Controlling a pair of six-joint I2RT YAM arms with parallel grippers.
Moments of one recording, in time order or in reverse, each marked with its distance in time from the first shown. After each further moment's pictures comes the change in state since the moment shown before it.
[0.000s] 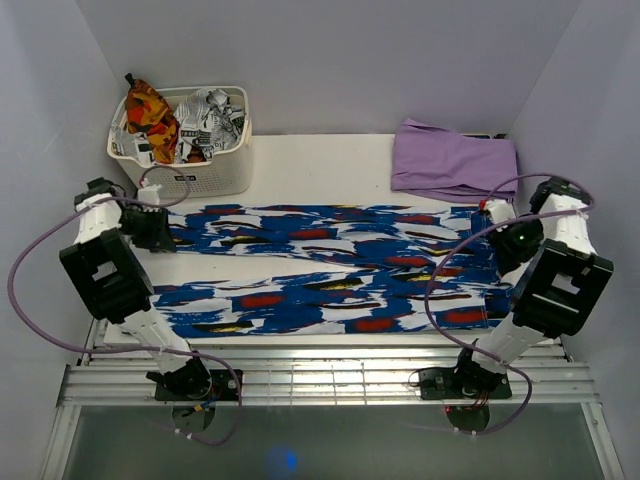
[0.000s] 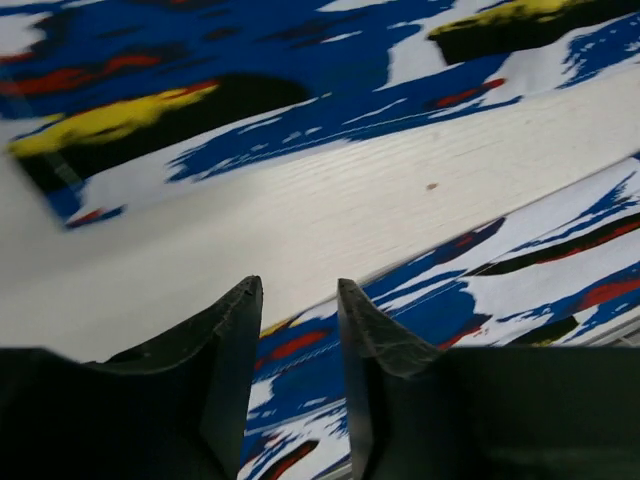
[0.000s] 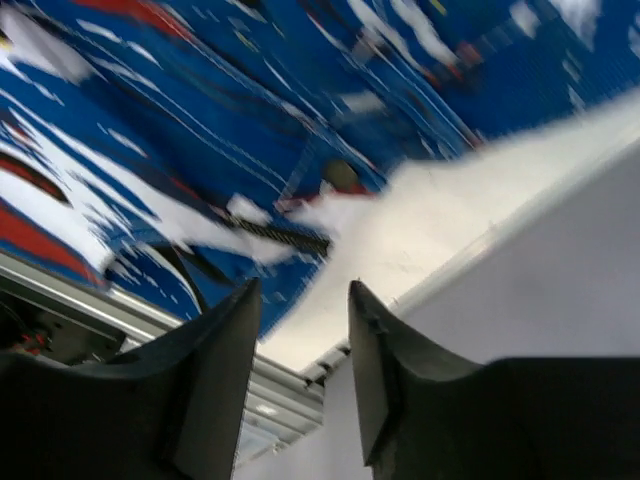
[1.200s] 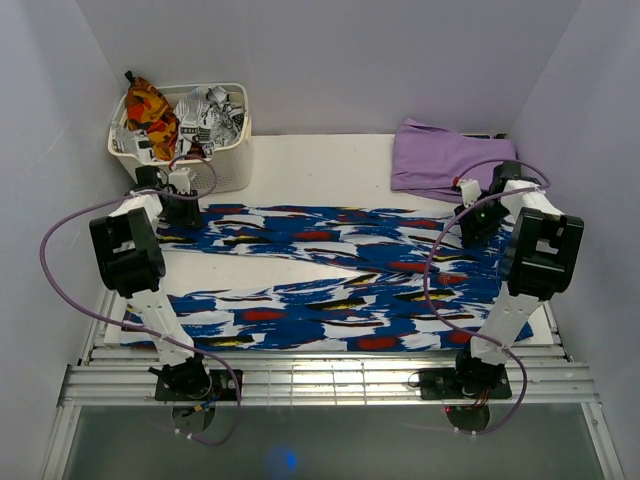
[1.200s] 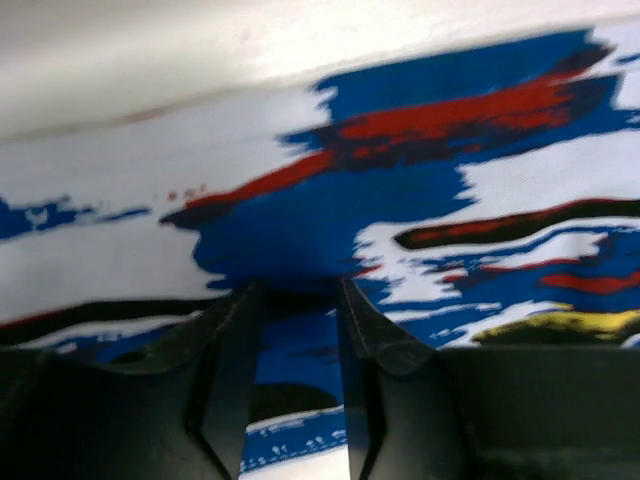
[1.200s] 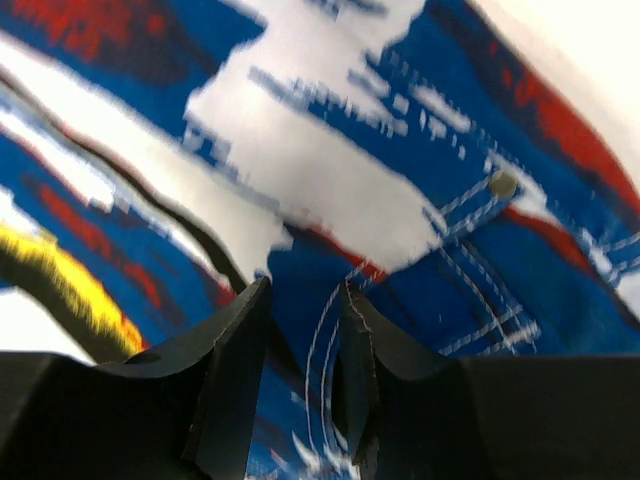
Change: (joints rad) left arm -0.291 0.214 -0.019 0.578 -0.057 -0.358; right arm 0.249 0.242 0.042 0.335 -0.076 0.377
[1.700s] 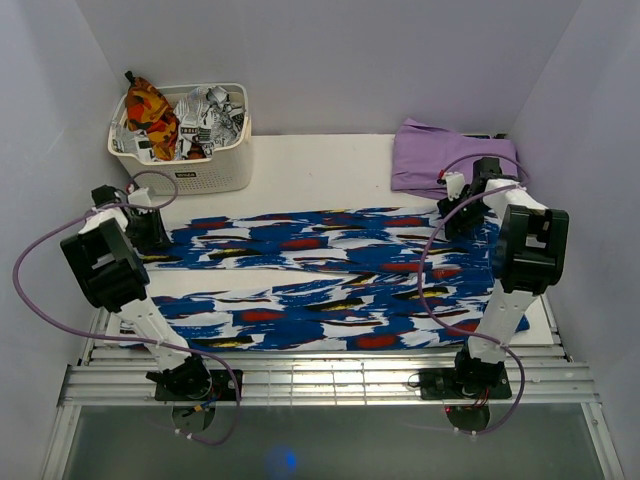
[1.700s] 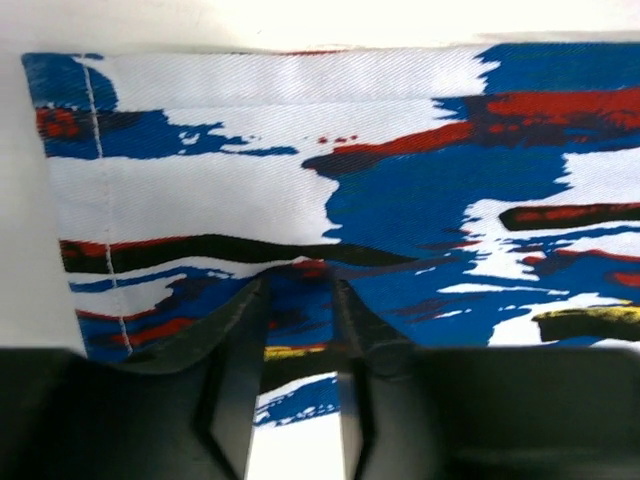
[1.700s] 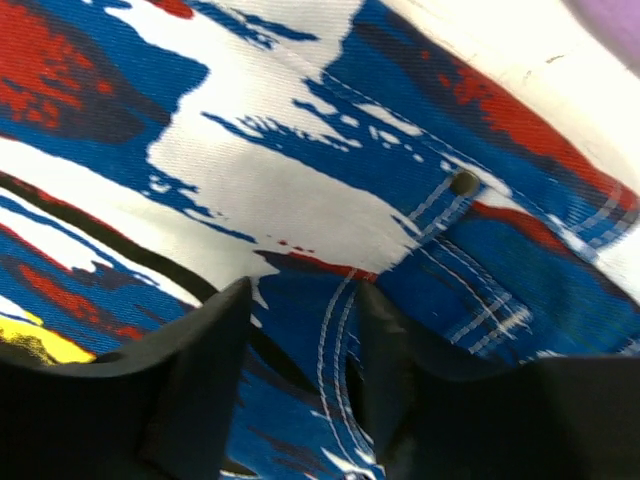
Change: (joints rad) left arm 0.241 -0.080 -0.117 -0.091 -0.052 0.002; right arm 0.113 0.063 0.000 0.169 0.043 0.156
